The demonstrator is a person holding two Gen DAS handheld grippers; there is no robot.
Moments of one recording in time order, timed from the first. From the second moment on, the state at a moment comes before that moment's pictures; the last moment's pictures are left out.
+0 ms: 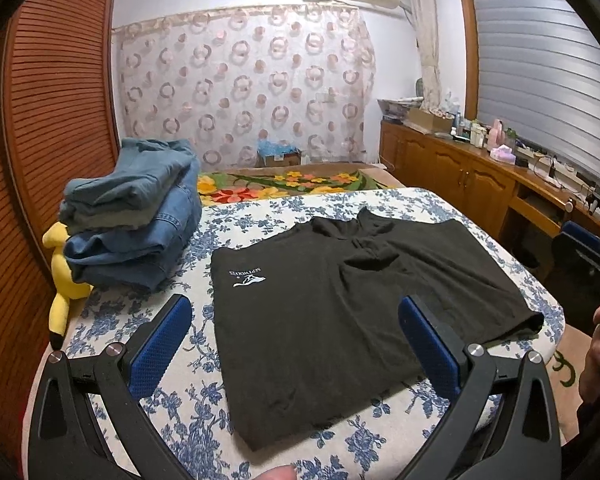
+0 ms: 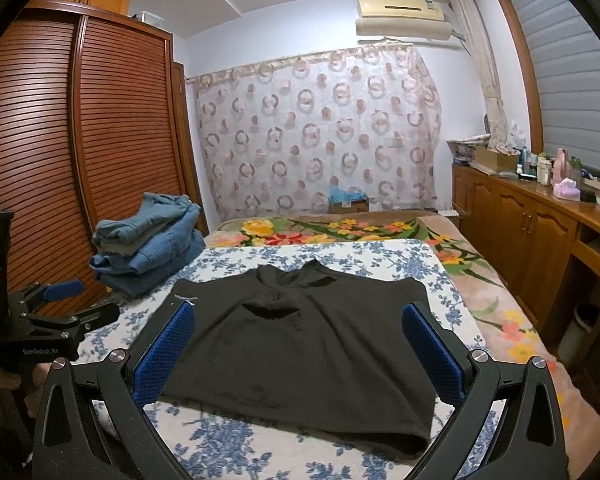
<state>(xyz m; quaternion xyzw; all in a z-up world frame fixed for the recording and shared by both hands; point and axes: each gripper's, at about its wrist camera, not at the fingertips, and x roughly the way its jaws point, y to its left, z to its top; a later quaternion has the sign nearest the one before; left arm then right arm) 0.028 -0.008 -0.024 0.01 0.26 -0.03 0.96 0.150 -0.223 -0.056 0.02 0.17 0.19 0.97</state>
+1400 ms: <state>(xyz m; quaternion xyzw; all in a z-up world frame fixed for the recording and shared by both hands) 0.129 -0.036 -0.089 0.02 0.41 -0.13 0.90 0.332 -0.262 -0.058 0.01 0.39 0.15 0.91</state>
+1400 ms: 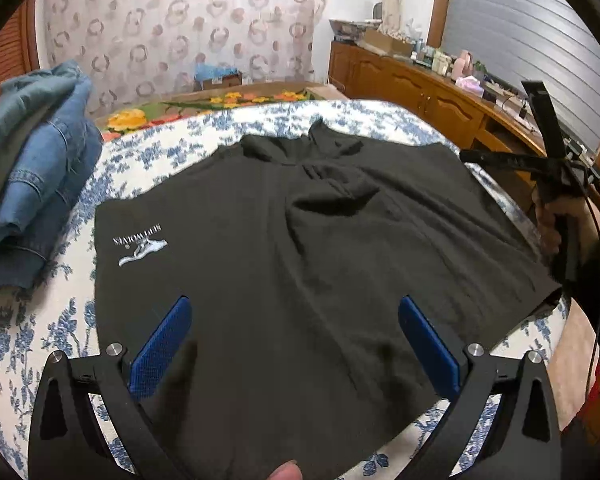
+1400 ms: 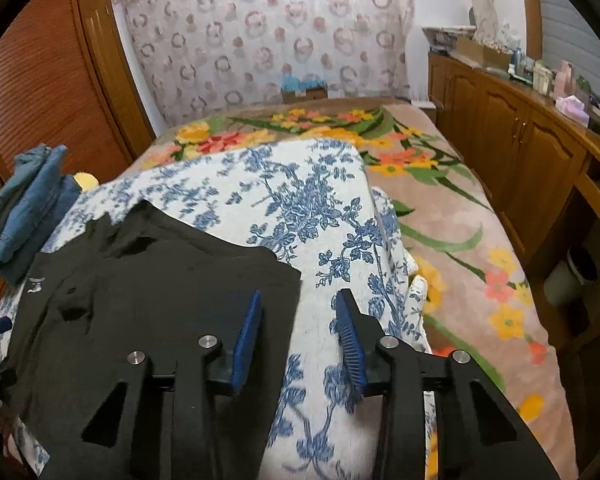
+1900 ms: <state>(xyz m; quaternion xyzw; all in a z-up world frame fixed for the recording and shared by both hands) 0.135 -0.043 -0.113 0.03 0.44 -0.13 0.89 0.294 -0.243 -0.025 -0.06 0.37 0.15 0.91</state>
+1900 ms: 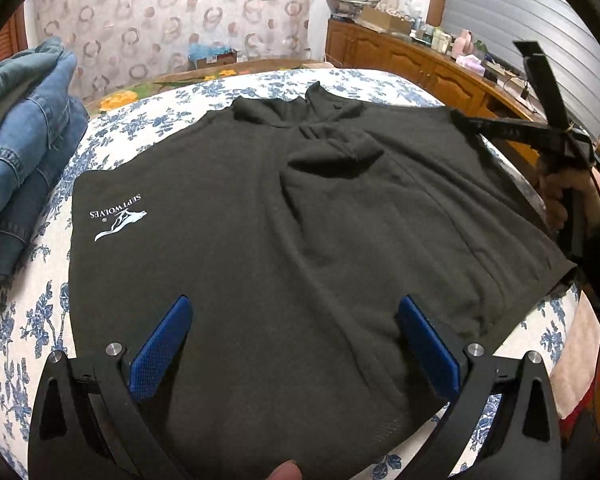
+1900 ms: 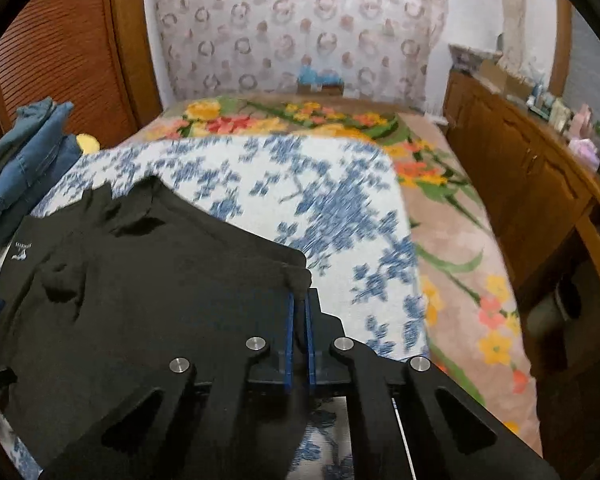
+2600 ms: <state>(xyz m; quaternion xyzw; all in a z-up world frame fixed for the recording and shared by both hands) 0.132 -0.049 -0.115 0.06 0.44 -0.11 0.89 0.148 -0.282 0.014 -0.04 0.35 0.16 0.92</state>
